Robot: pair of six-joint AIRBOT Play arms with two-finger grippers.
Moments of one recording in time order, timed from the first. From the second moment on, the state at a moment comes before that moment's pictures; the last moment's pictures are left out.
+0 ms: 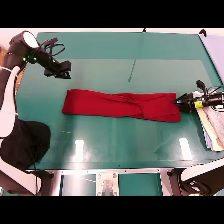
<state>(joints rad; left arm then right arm) -0.04 -1.78 1.86 1.19 -1.40 -1.59 -0.62 -1.84 1.31 -0.79 1.51 0.96</state>
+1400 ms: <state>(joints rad) -0.67 -2.13 1.83 0.74 -0.77 -1.41 -0.35 -1.58 1.77 -0.78 1.71 1.10</state>
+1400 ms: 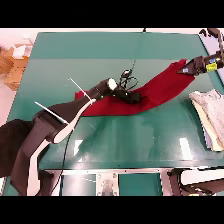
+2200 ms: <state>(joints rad) -0.08 -1.83 2.08 0.78 -1.47 -1.47 0.14 -1.59 1.77 -0.75 1.49 1.23</state>
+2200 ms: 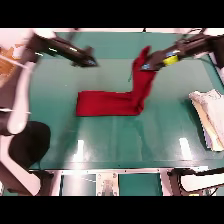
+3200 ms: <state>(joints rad) 0.30 -1.67 1.99 0.82 -1.59 -1.51 0.13 -1.71 1.59 -1.18 1.30 1.59</state>
